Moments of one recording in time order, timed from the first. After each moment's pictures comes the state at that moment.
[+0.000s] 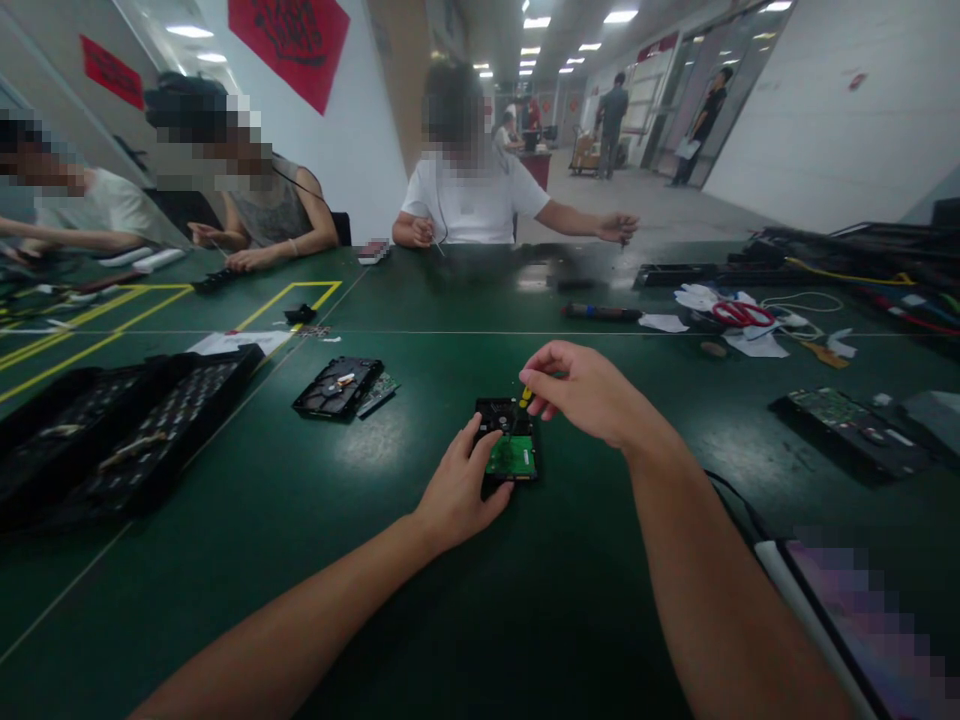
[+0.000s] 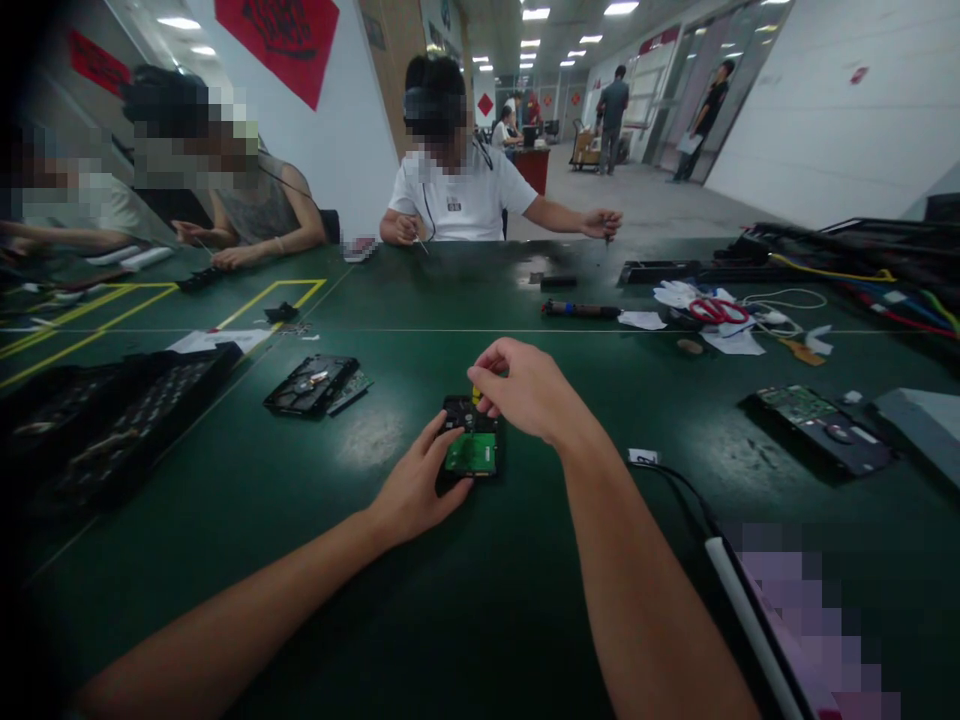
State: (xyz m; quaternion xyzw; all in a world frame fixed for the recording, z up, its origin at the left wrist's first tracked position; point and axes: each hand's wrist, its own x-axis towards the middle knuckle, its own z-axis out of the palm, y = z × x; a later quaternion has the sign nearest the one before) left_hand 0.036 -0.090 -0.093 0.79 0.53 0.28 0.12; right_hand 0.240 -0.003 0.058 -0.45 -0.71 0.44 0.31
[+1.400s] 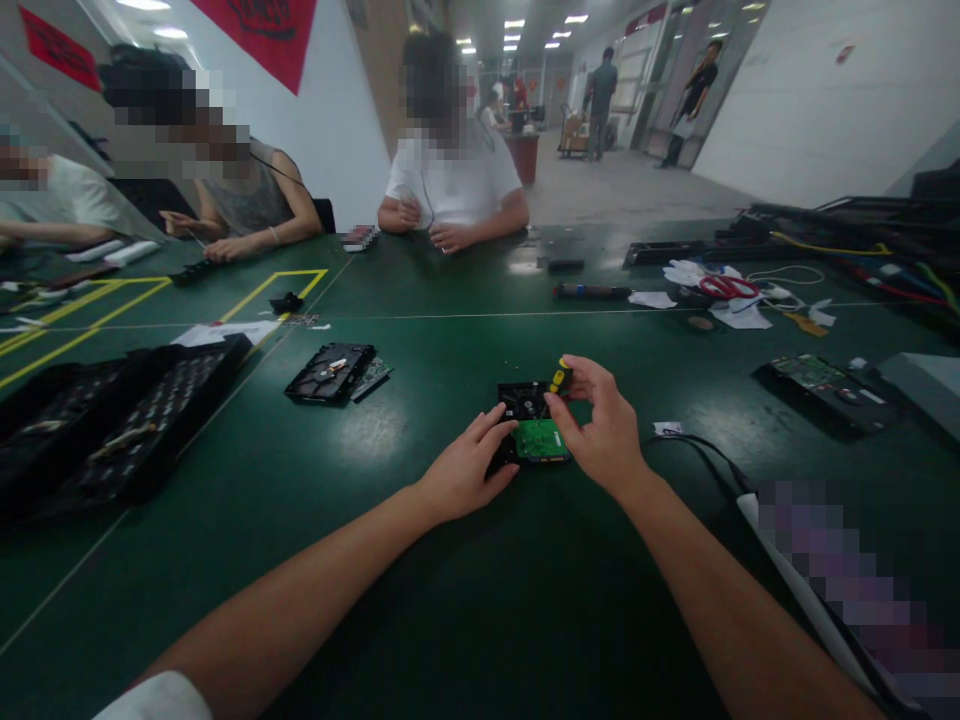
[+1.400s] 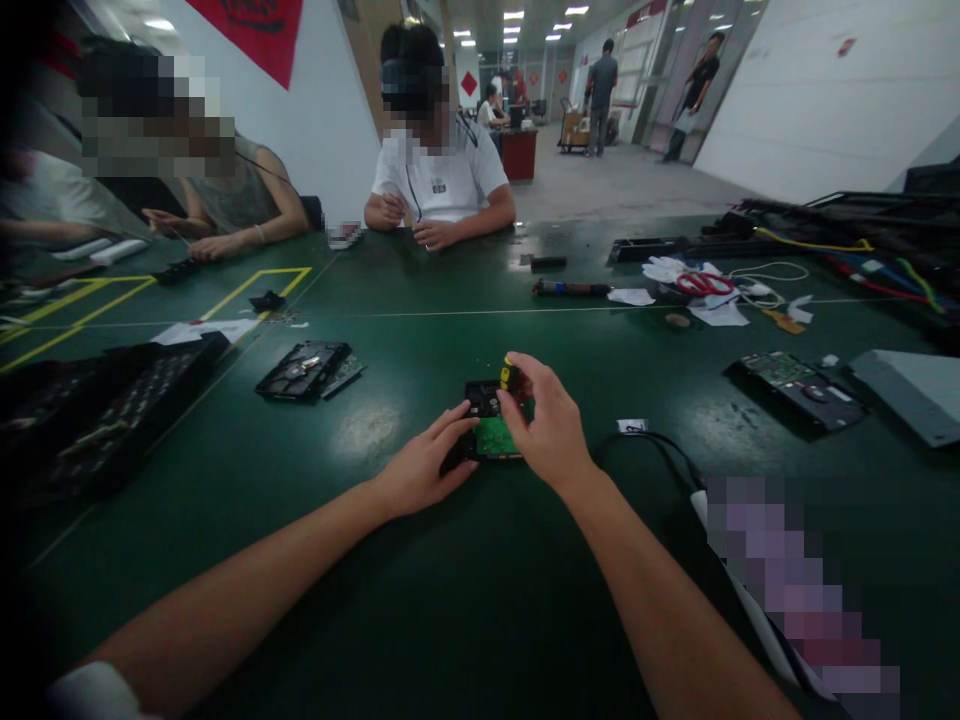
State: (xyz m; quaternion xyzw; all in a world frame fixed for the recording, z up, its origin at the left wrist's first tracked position) left_hand 0.036 -0.087 -0.093 0.85 0.45 0.22 0.16; right_hand 0.275 -0.049 -0.040 -0.42 -0.76 0.11 0.49
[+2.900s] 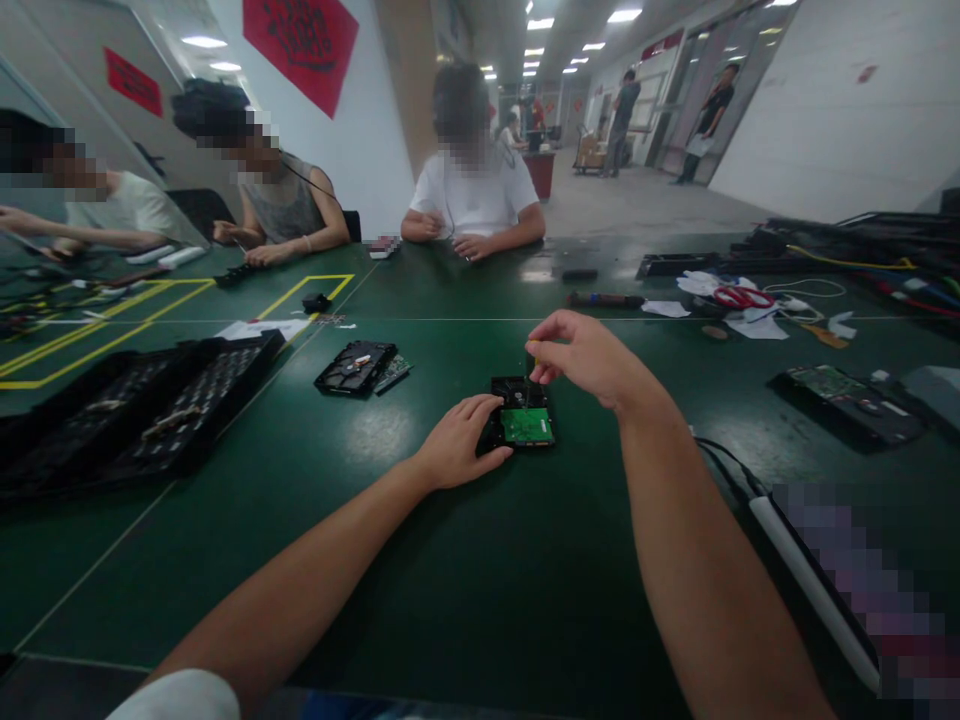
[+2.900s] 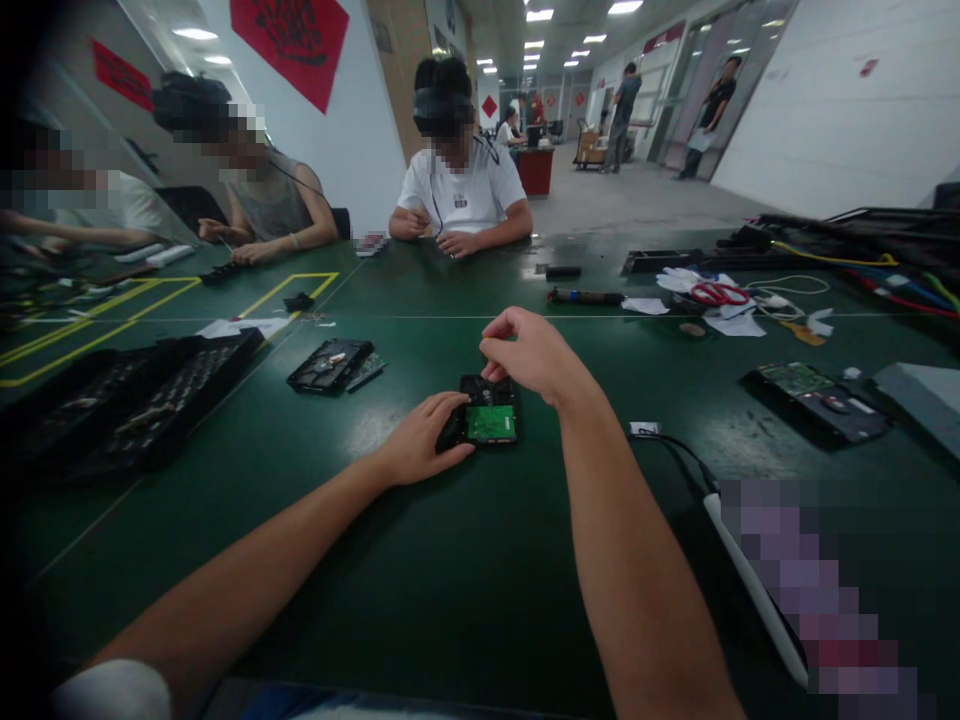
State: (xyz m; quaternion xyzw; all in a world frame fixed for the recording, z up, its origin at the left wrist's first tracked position) left_hand 0.002 -0.070 -0.084 0.85 0.45 0.24 0.09; right_hand 0.231 -0.009 0.054 -0.44 -0.68 0.46 0.37
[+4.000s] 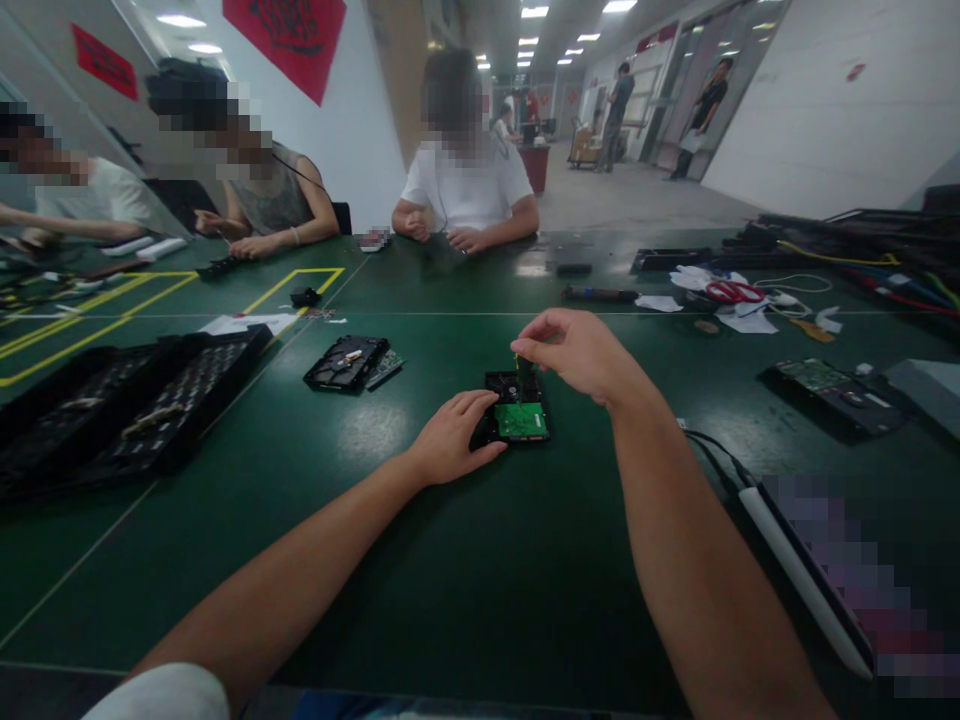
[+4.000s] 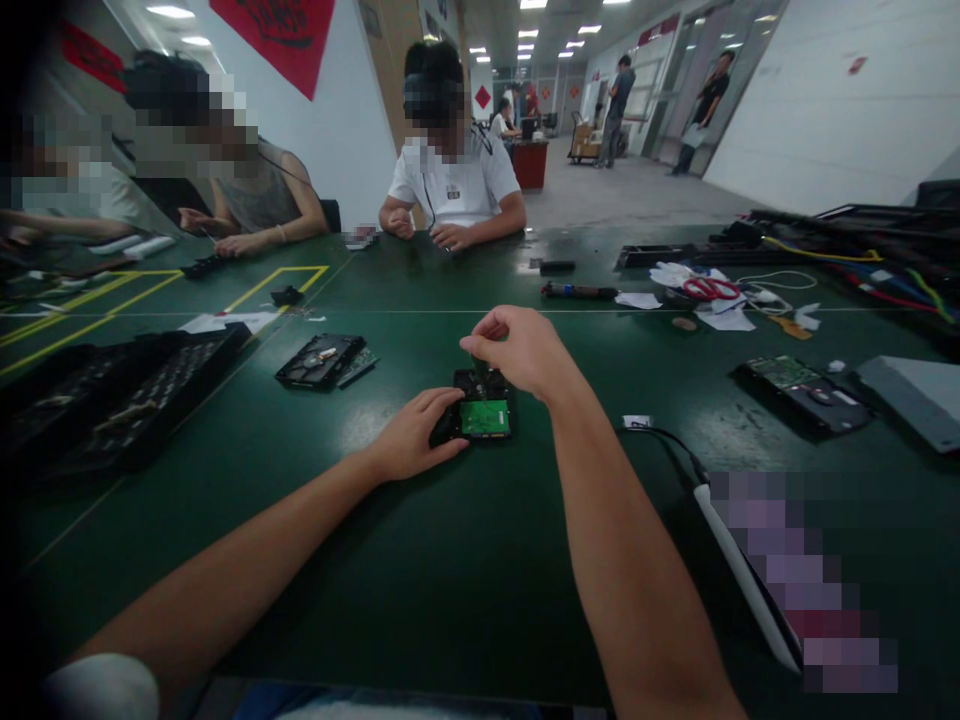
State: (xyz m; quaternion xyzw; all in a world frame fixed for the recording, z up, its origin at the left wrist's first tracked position) left_hand 0.001 -0.068 -0.086 0.86 0.43 0.25 0.09; right_hand 0.235 -0.007 0.049 -0.44 -0.76 0.32 0.36
